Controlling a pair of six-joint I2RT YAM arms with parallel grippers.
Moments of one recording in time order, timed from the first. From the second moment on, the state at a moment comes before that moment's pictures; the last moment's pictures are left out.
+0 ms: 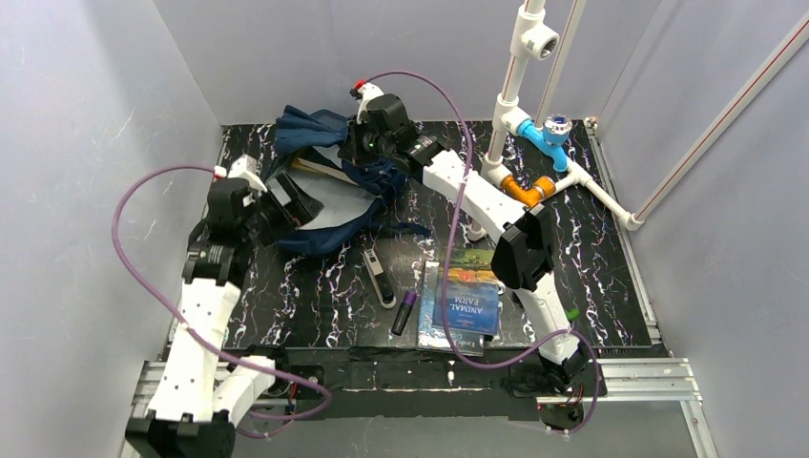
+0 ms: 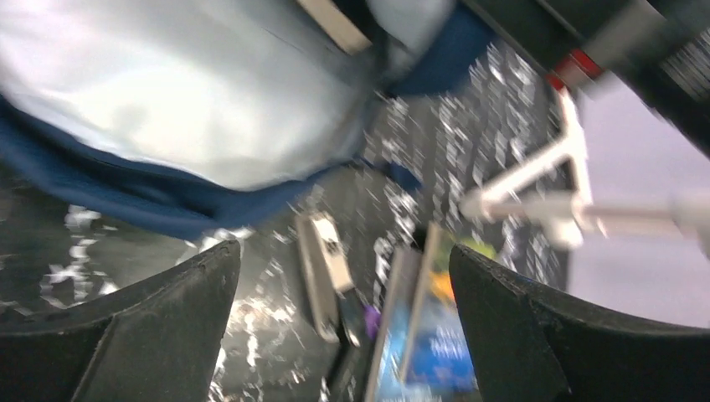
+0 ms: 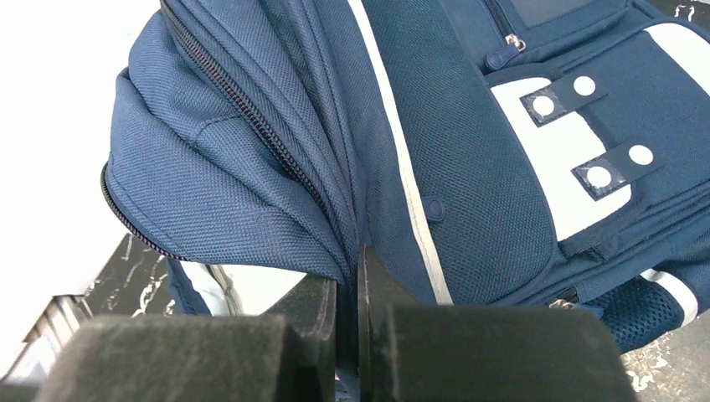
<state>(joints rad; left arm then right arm) -0.09 0.96 1.07 -0.70 0.08 -0.63 0.78 2.23 2.26 -0.42 -0.14 0.41</state>
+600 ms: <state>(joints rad) -0.51 0.69 0.64 -0.25 0.43 -0.82 0.93 2.10 2.12 -0.91 0.20 0.17</state>
